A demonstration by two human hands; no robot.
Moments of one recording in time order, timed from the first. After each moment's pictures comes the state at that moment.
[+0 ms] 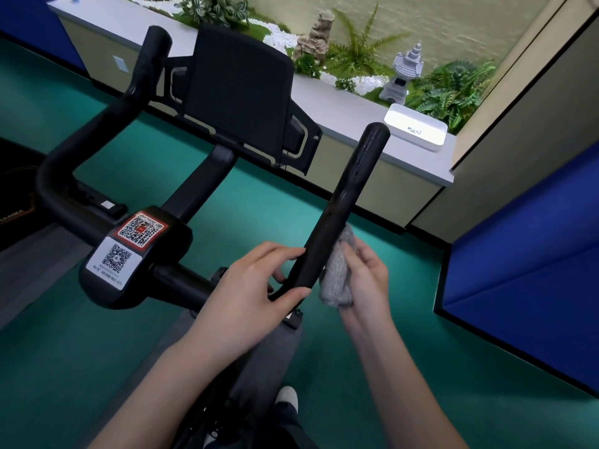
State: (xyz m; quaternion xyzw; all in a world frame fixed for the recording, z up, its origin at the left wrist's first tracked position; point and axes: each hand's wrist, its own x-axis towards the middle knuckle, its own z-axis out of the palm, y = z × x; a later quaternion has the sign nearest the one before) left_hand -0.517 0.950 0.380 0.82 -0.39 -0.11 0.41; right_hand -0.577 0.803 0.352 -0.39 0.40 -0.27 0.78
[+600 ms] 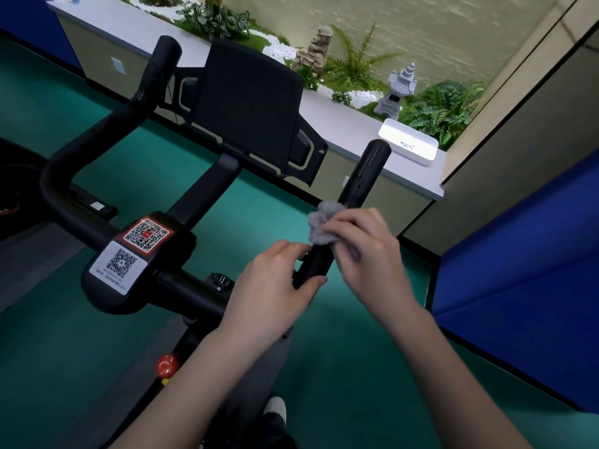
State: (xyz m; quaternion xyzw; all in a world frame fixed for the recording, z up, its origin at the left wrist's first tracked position) left_hand -0.517 0.921 0.382 0.85 -0.33 -0.09 0.40; right_hand -0.574 0.775 0.398 -0.94 0.07 -0.30 0.17
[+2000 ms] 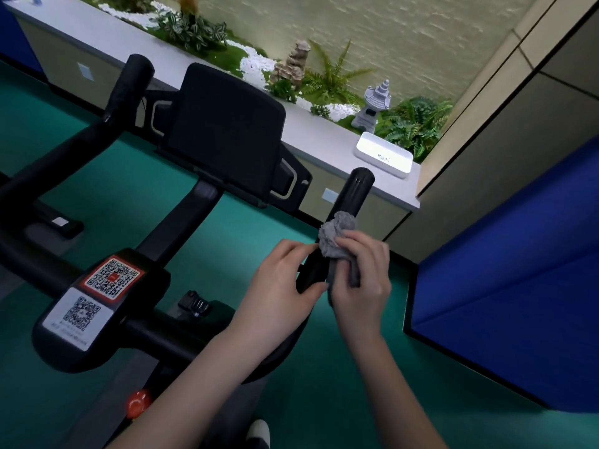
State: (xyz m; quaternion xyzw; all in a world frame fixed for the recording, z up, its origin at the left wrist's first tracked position) left_hand -0.488 0.880 0.378 0.79 -0.37 -0.12 0.47; right_hand -0.556 0.765 0.357 -0.83 0.15 -0.50 0.19
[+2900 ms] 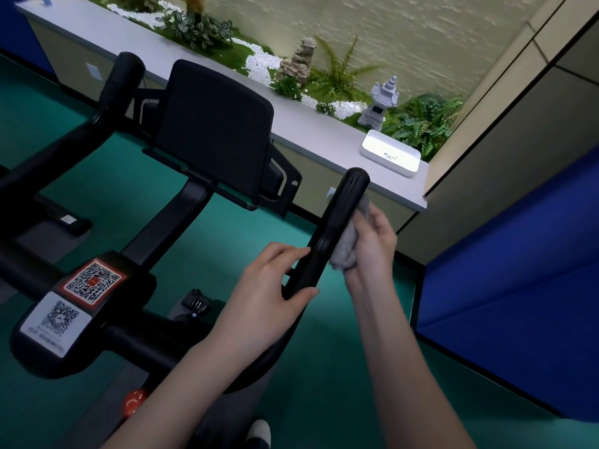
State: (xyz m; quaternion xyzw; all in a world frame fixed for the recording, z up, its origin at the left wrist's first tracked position) left_hand -0.489 0.880 0.376 0.78 -0.36 -0.11 0.49; right_hand -0.512 0.724 0.390 -0.43 0.36 -0.37 0.74
